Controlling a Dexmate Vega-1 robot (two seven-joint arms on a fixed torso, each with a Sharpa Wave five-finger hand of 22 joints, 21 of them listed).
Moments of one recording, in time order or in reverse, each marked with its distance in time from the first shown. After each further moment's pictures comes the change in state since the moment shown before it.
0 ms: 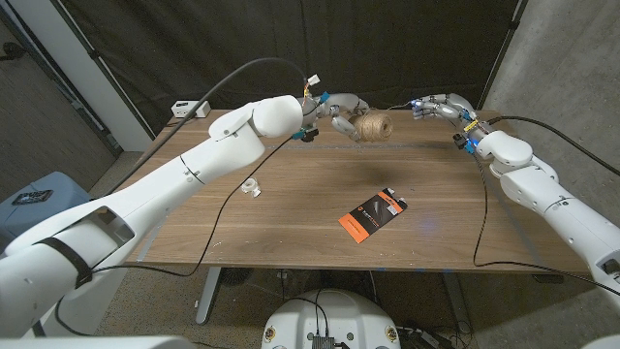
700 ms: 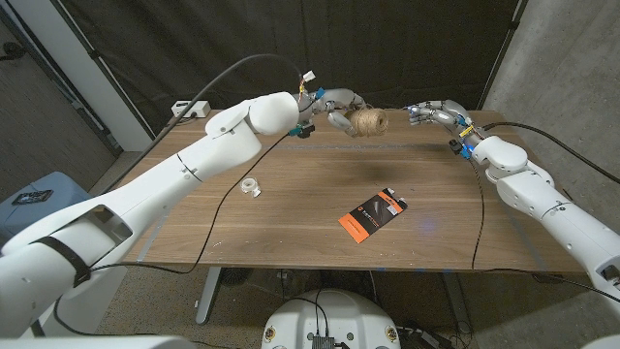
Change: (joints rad) left arm -0.003 0.009 -0.013 0.014 0.001 -0.016 0.017; left_hand -0.001 -0.001 0.004 -0.004 0.000 0.000 0.000 0.000 0.000 0.000 0.000 0.000 0.000 0.000 0.000 0.000 0.000 0.000 0.000 0.000 0.000; right arm -0.029 0.004 -0.007 -0.031 0.002 -0.021 -0.016; right_hand 0.000 0.000 0.000 0.000 0.000 0.000 0.000 -0.001 0.001 0.000 0.000 0.000 0.000 0.000 0.000 0.000 0.005 0.000 0.000 0.000 0.000
